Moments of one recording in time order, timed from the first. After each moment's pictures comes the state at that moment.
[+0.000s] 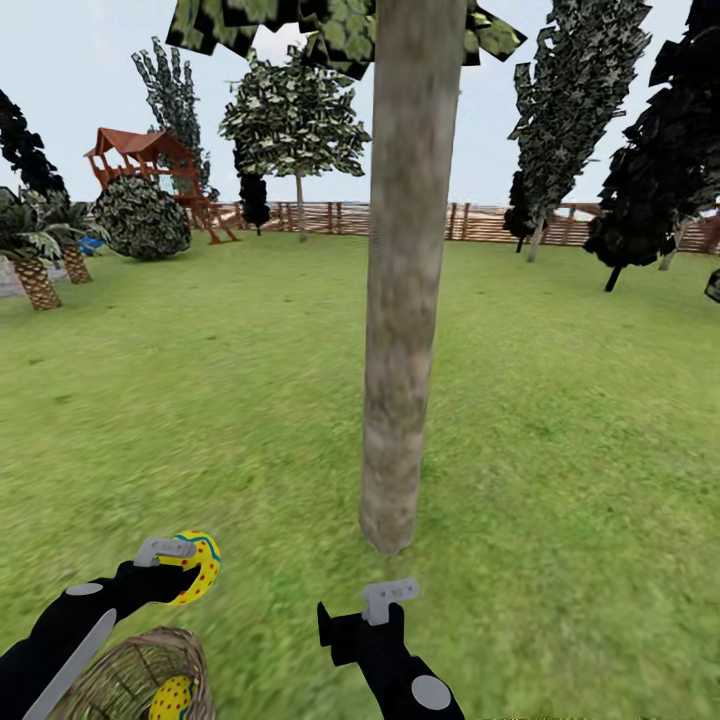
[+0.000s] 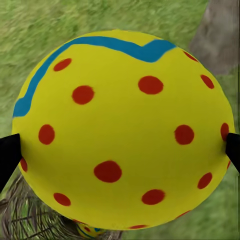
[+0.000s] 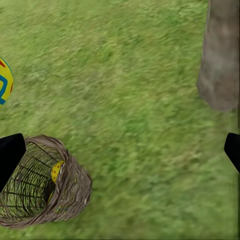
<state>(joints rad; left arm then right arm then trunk) -0.27 0.45 -0.21 -1.27 0.39 0.58 0.01 -0.04 0.17 0.53 -1.51 -0.22 0.47 -0.25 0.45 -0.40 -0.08</state>
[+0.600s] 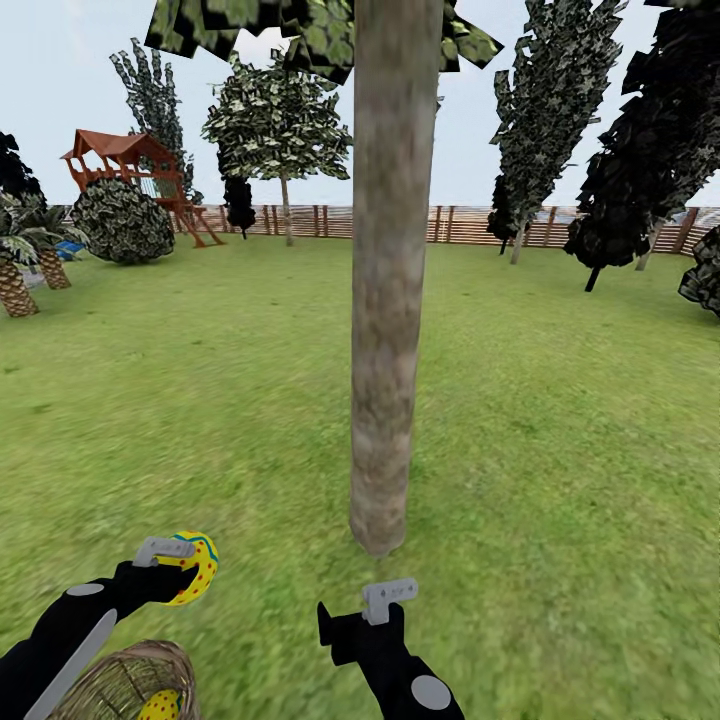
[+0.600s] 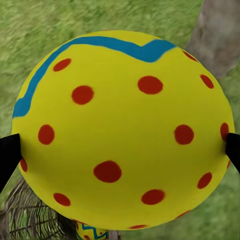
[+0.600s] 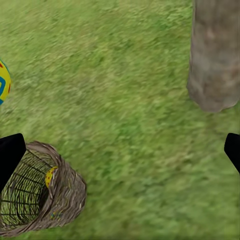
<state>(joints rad) -0.27 0.45 -0.21 -1.27 0.39 0.58 0.03 -0.04 0.17 0.53 -1.51 -0.22 0.46 -0.26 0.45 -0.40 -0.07</state>
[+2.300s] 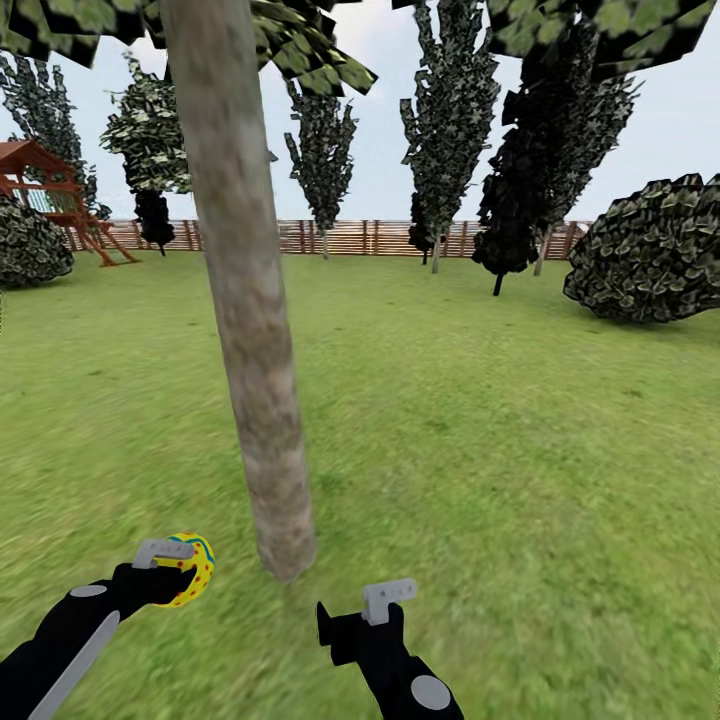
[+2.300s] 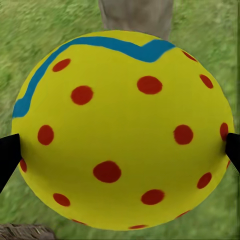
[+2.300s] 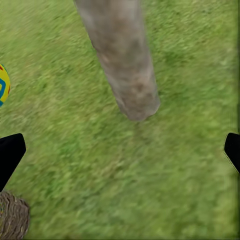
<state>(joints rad) -0.27 0.44 -0.21 -1.26 0.39 0.58 0.07 -0.04 0.17 0.53 -1.51 -0.22 0.47 -0.25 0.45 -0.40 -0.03</state>
